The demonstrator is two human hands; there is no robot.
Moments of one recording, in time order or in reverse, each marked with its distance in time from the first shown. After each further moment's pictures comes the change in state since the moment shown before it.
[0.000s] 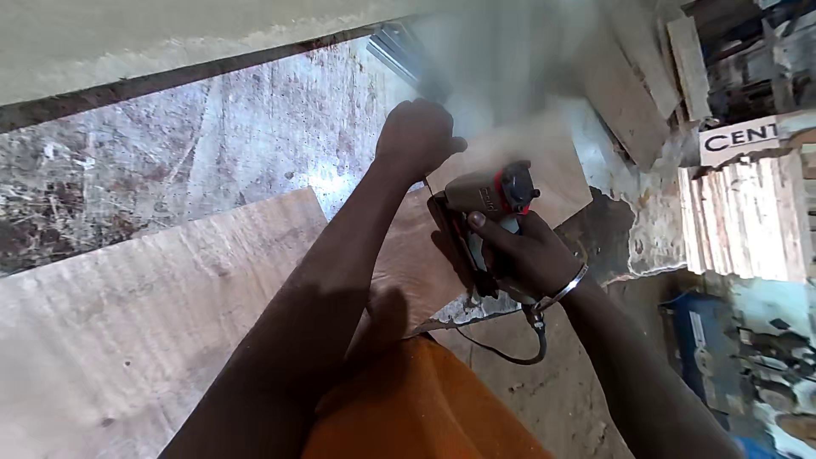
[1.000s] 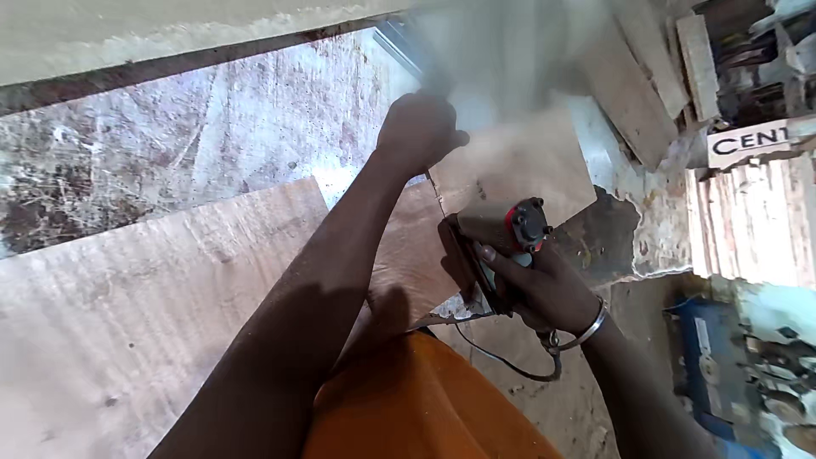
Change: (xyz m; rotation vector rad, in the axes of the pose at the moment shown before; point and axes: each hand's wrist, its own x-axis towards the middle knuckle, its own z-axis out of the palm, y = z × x) left_hand -0.002 -0.003 0.000 -0.032 0.039 0.010; right_hand -0.036 0.032 0.005 -0.066 0.017 -0.008
